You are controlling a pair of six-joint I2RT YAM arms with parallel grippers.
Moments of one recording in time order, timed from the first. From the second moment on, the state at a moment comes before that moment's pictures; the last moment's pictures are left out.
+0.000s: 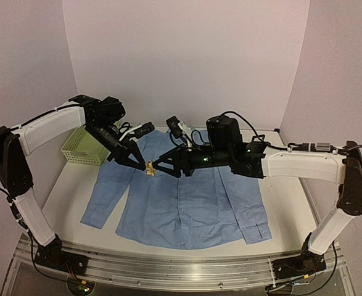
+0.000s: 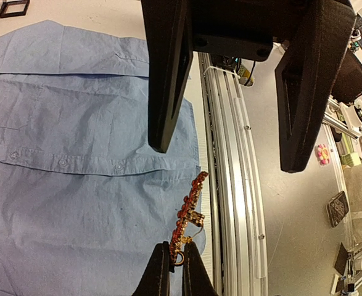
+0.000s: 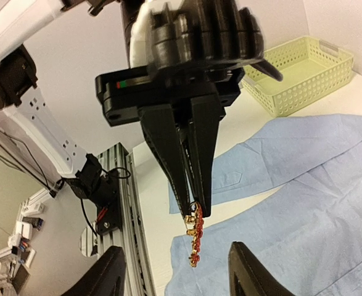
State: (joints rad) left arm -0.54 1.72 1.61 -1.20 0.95 0.80; right arm 0.95 1.67 1.26 0.09 -0.47 0.31
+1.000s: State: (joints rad) left arm -0.54 1.72 1.62 -1.19 0.95 0.80; right arm 0.95 1.75 1.31 0.09 -0.46 0.32
